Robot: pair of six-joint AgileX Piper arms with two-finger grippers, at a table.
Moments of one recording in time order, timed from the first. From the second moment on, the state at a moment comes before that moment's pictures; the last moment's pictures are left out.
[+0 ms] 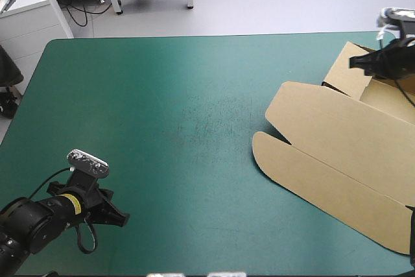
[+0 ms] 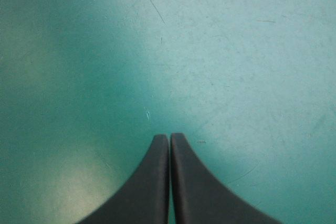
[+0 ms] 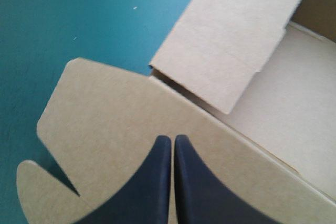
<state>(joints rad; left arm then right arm) -0.52 0.75 -0.65 0.08 0.94 -0.14 -0.22 1.56 -1.78 0.31 1.24 -0.30</state>
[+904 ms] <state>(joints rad) -0.52 0.51 -0.52 0.08 0.96 -0.14 0.16 0.66 -0.70 0.20 1.02 -0.22</state>
